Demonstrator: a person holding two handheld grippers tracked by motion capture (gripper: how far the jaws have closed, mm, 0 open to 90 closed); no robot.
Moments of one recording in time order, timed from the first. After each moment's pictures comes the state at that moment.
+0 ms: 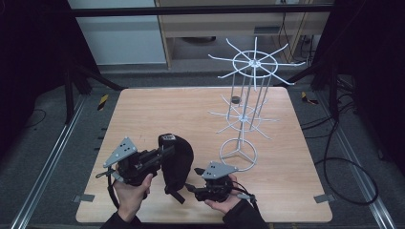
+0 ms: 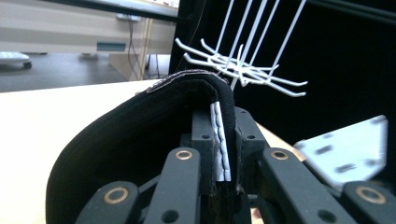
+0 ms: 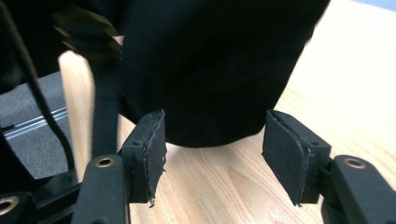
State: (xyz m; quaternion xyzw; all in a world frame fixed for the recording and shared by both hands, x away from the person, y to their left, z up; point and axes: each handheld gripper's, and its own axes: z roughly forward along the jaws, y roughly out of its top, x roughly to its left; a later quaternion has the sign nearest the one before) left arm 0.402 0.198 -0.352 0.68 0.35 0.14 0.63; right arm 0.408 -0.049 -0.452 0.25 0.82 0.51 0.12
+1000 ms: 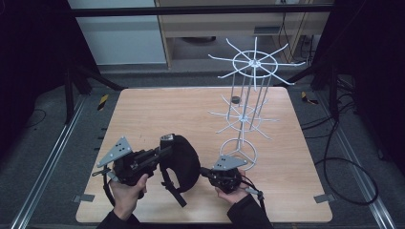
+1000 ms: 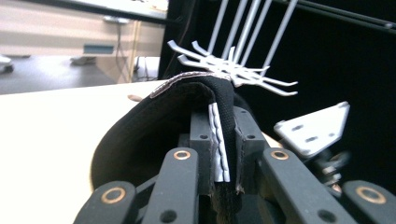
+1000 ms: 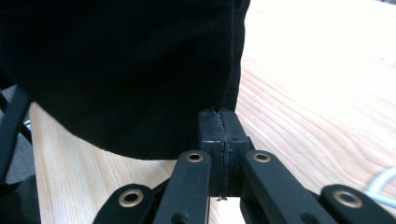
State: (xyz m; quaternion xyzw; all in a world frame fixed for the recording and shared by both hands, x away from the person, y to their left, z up) left arm 0.408 0.215 -0.360 0.68 0.35 0.12 0.63; right arm 0.427 -0.077 -0.455 0.28 0.81 0.49 0.13
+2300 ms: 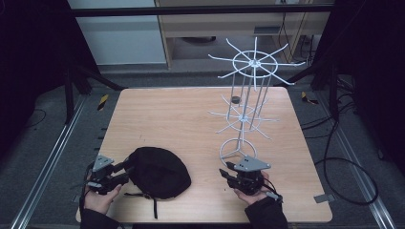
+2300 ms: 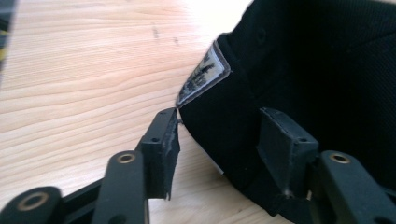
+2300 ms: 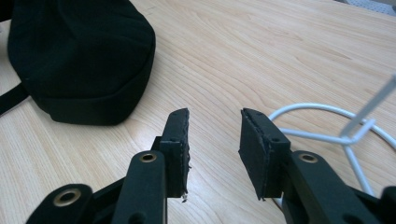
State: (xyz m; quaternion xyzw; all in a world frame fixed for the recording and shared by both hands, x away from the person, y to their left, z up) left arm 0.419 0.316 -0.457 0.73 0.52 0.23 0.38; right arm 0.416 -0.131 -0.452 0.34 0.80 0.46 0.20
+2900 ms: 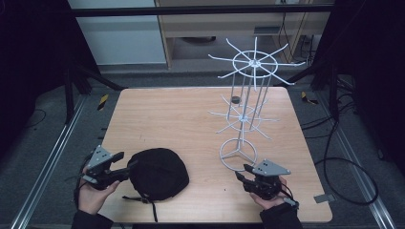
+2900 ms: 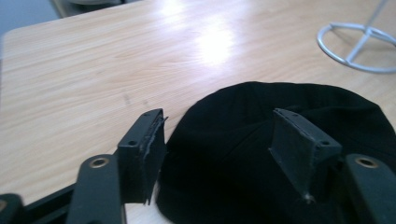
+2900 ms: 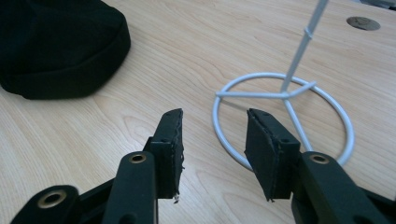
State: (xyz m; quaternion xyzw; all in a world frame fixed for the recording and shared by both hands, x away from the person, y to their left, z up) left arm 0.427 0.301 -0.416 0.78 0.41 0.23 0.42; right arm 0.403 -0.175 -0.457 0.38 0.78 0.45 0.21
